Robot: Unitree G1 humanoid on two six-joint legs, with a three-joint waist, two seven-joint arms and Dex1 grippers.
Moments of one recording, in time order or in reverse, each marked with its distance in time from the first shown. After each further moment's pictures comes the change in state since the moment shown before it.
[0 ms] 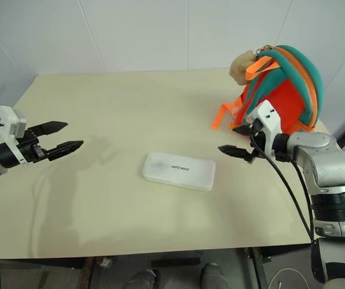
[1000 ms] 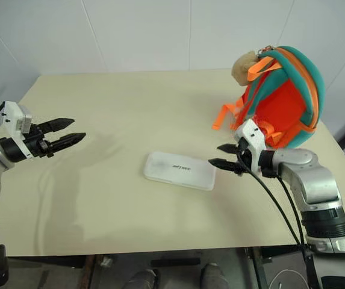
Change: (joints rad) left arm -0.082 -0.040 -0.036 0.081 0.015 -0.083 -0.001; right arm 0.133 0.045 0.053 -0.133 0.032 0.001 -0.025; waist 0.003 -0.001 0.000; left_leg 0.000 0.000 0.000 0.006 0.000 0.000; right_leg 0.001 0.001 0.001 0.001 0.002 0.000
